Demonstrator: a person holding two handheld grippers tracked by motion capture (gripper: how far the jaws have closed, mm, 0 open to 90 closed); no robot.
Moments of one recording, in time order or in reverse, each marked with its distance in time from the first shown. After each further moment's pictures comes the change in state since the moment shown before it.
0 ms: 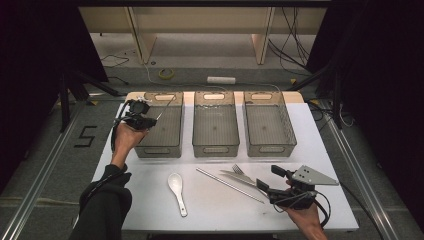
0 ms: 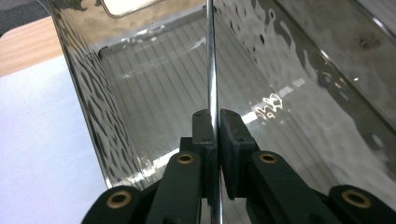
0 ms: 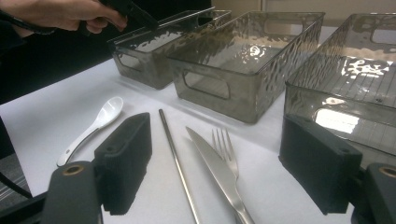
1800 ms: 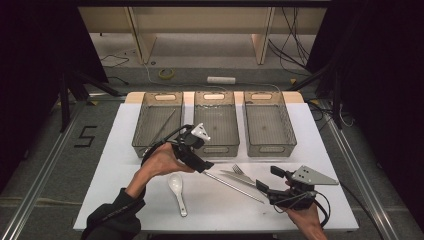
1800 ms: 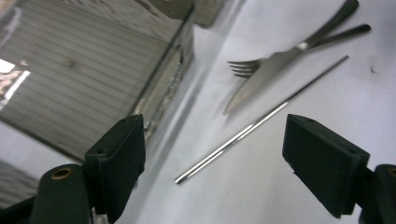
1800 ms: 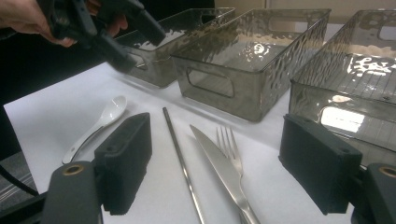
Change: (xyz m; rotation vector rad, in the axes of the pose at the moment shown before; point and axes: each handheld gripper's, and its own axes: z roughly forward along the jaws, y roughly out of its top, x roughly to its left) left arm -0.181 -0.009 -0.045 0.036 -0.451 0.567; right arm 0.000 0.000 0.000 0.006 0.016 0.008
